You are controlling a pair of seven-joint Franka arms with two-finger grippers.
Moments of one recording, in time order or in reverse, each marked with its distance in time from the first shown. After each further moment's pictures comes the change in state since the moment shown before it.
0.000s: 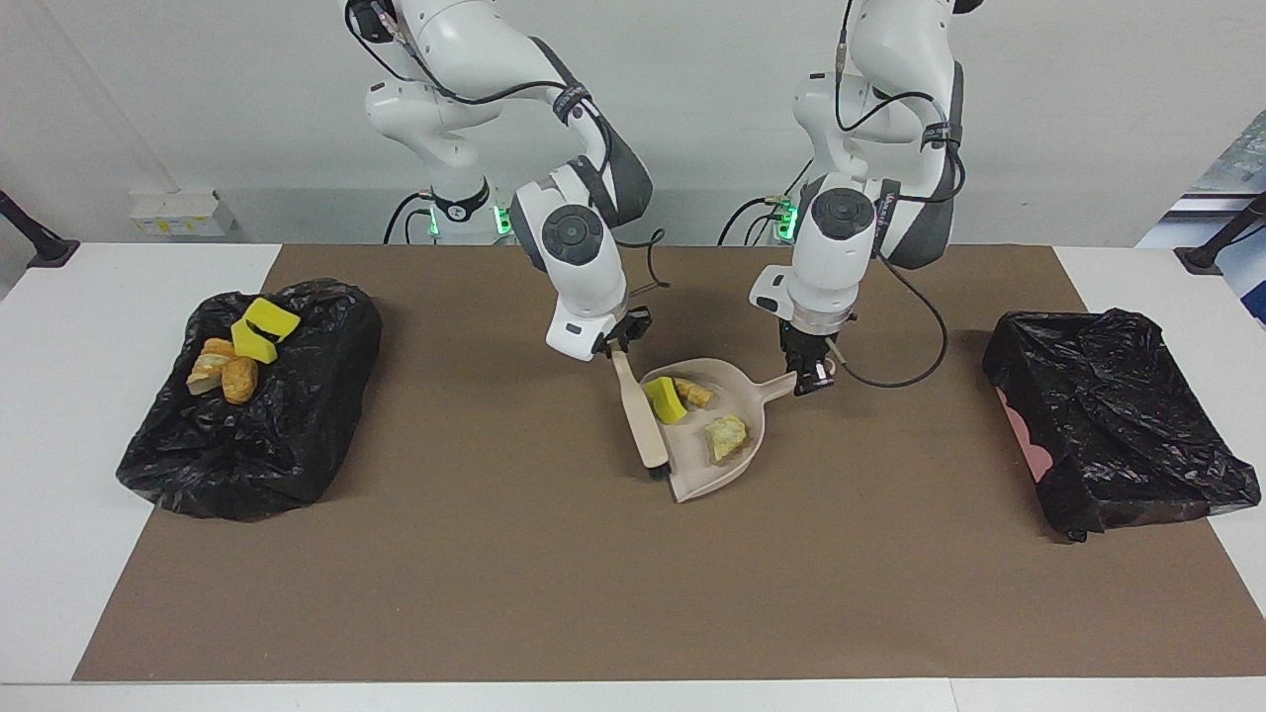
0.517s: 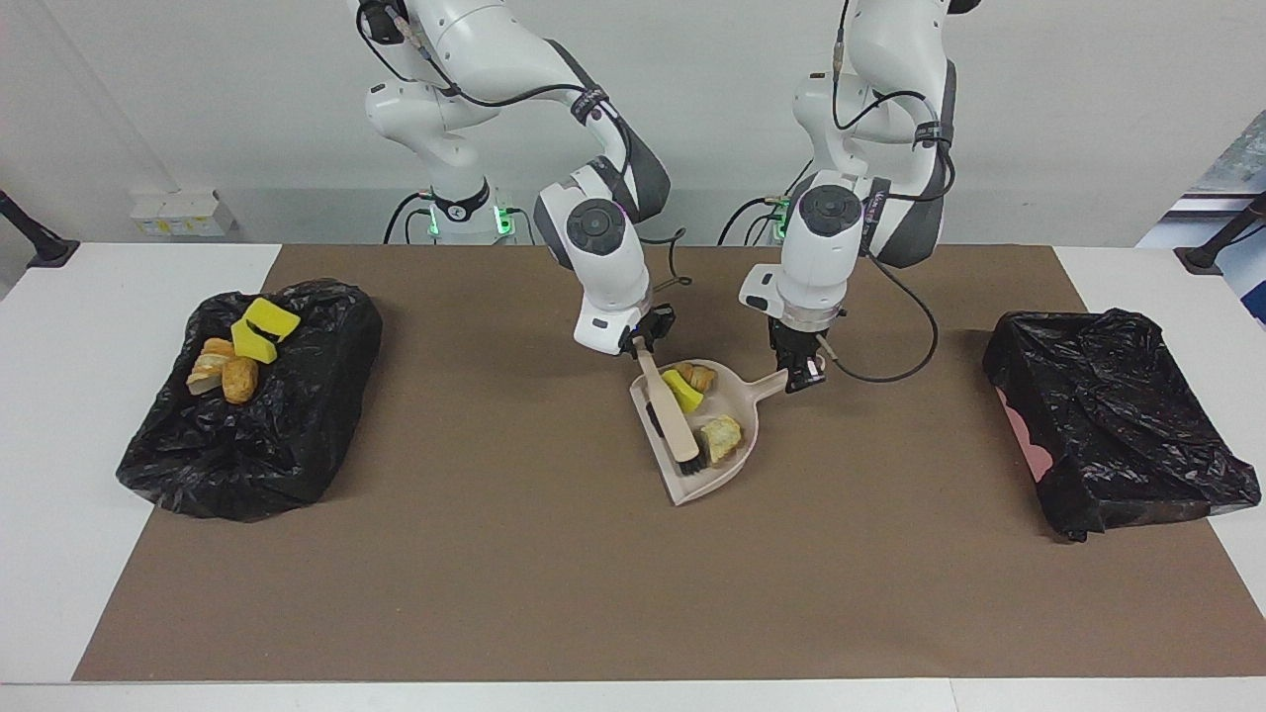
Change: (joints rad) left arm -0.039 0.000 -0.009 0.000 0.000 -0.001 -0.127; right arm 0.067 0.019 0.021 -0.033 0.075 0.149 -0.011
